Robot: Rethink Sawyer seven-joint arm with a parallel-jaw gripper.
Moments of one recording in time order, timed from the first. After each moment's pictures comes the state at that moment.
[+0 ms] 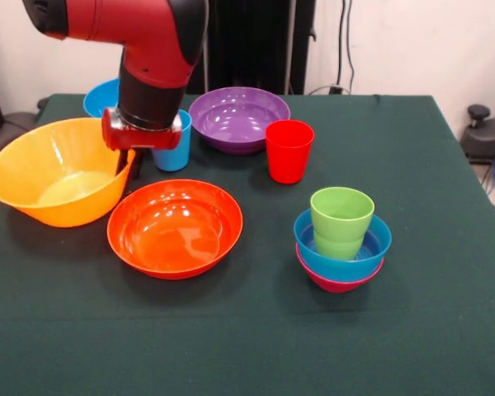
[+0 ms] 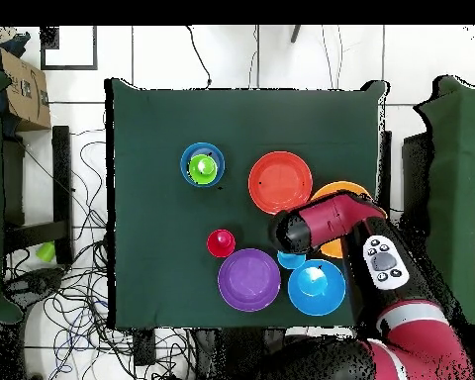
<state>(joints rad) -0.57 -0.52 0.26 1.58 -0.97 0.62 1.78</state>
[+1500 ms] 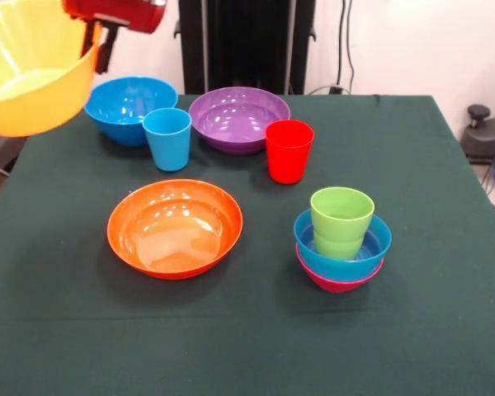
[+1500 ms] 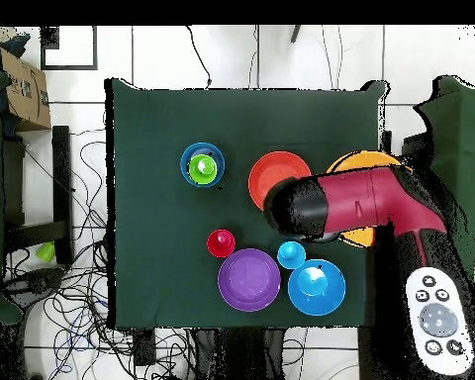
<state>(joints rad) -0.59 -0.89 0.36 1.62 -0.74 0.97 1.67</state>
